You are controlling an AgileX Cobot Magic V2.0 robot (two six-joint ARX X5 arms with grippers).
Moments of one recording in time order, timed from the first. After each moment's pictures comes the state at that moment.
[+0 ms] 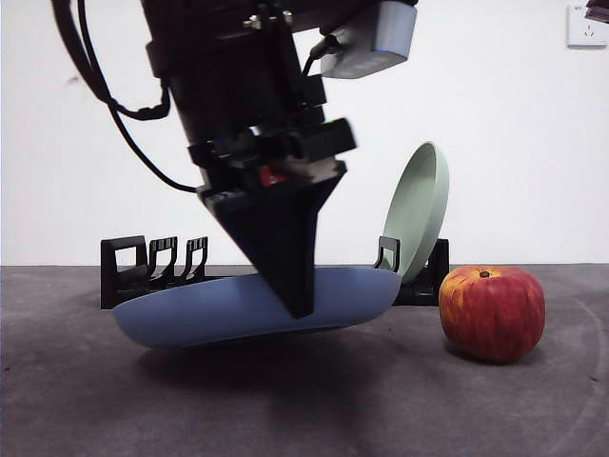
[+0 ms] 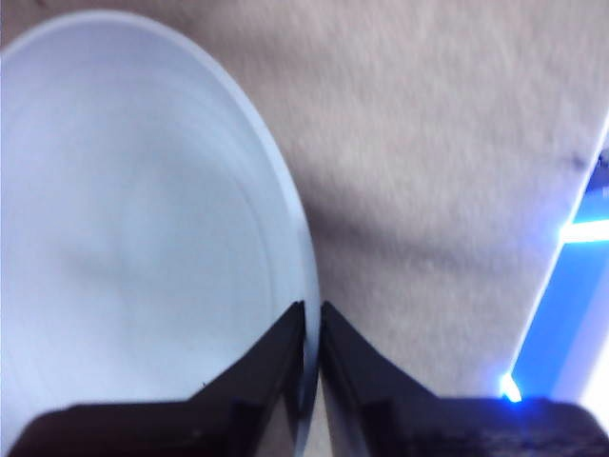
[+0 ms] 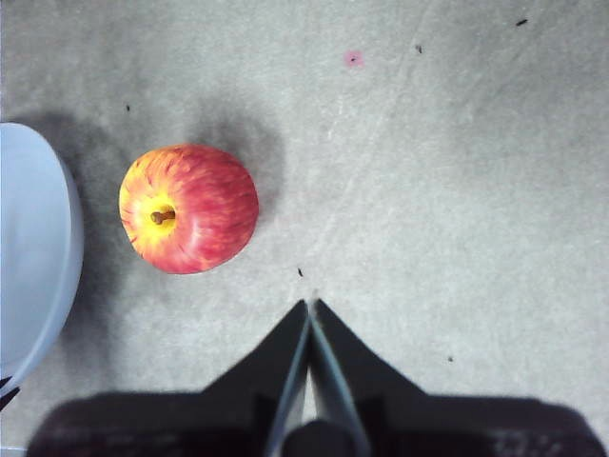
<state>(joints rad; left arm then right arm) -1.04 1.60 1.09 -0.67 -0.12 0.17 0.07 1.18 1.03 -1.05 -0.23 0.23</state>
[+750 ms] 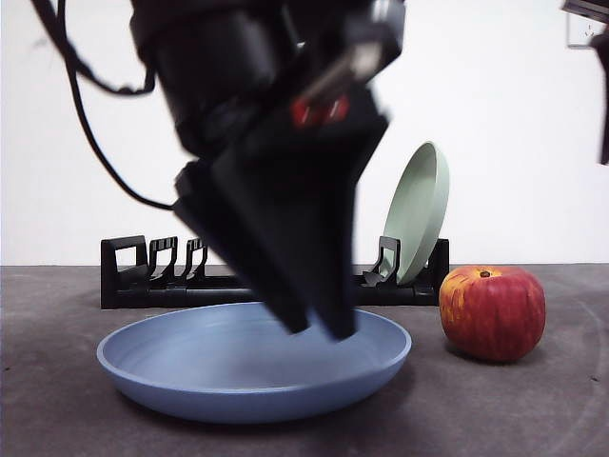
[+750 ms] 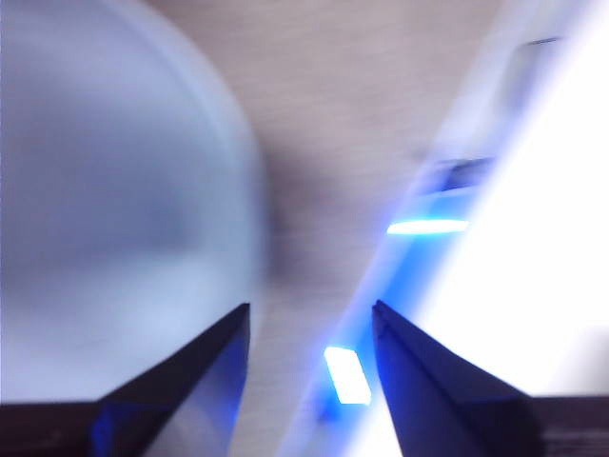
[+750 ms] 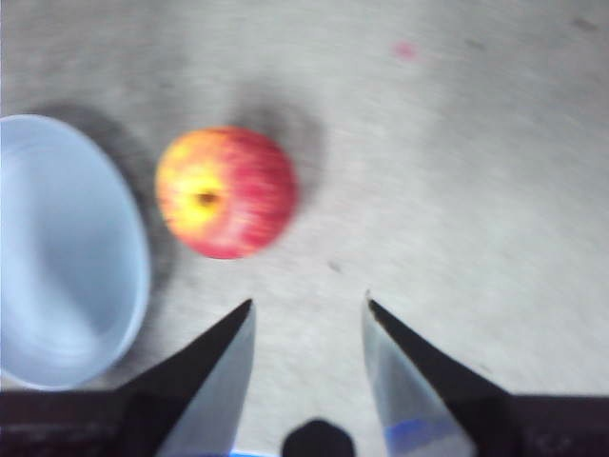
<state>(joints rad) -1.04 1.59 1.11 -0.75 0.16 -0.03 0.17 1.18 1.03 -1.01 -0.23 0.25</state>
